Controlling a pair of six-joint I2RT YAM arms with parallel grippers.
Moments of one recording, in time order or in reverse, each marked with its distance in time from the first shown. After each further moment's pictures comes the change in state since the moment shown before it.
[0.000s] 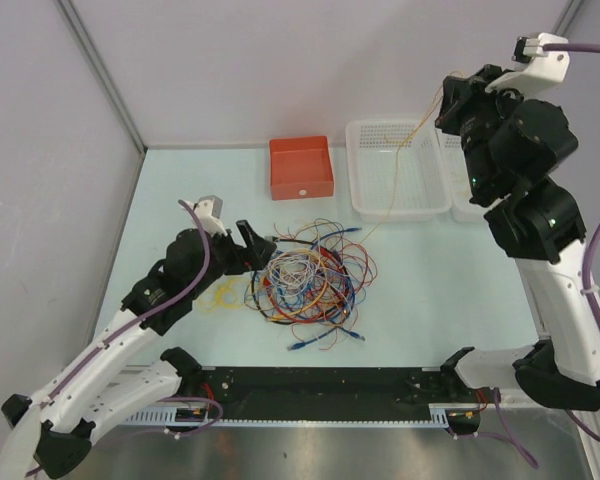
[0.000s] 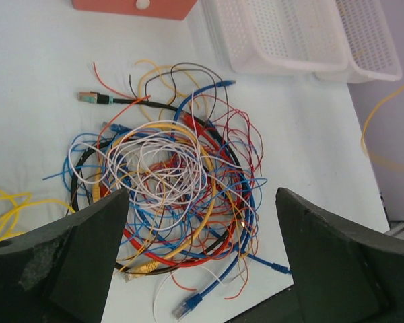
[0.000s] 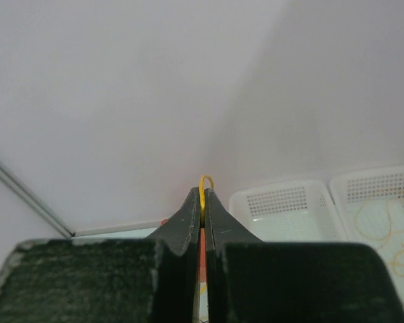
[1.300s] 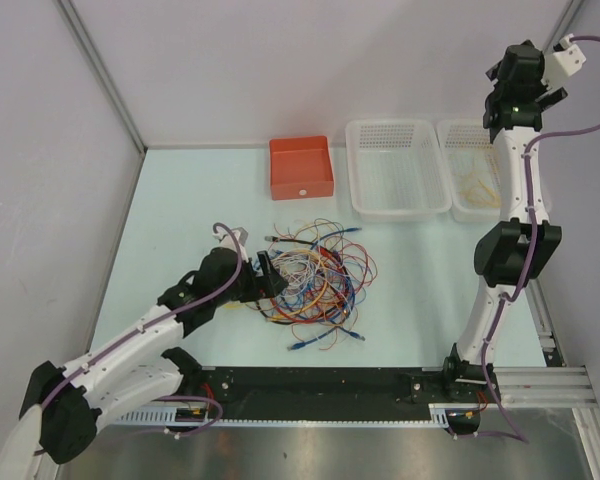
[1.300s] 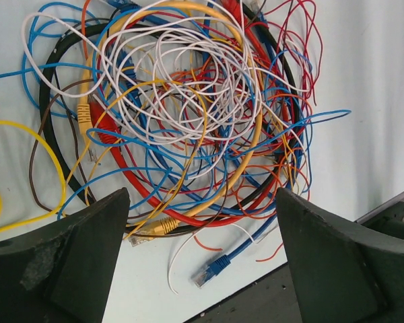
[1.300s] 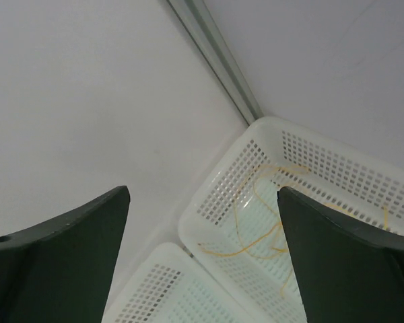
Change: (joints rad) left arm 0.000 0.106 -0.307 0.154 0.163 -0.094; right arm -0.765 0.793 0.318 0.033 0.019 0.448
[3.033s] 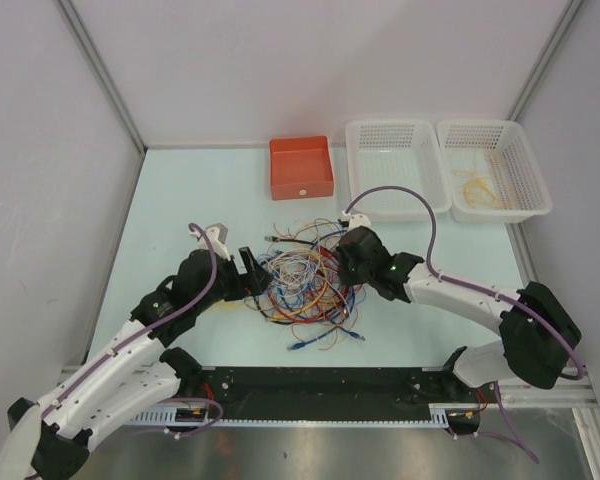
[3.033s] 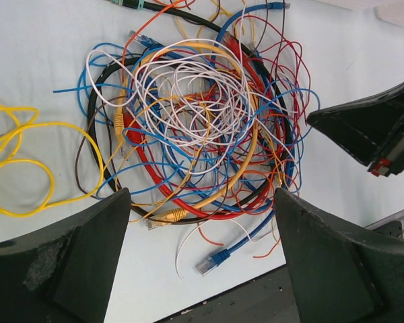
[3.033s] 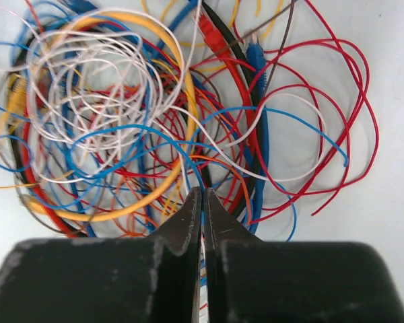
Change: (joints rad) left arm -0.003 -0.183 0.094 -0.219 -0.117 0.015; right arm 0.943 -0.661 -1.449 0.175 -0.407 -0.095
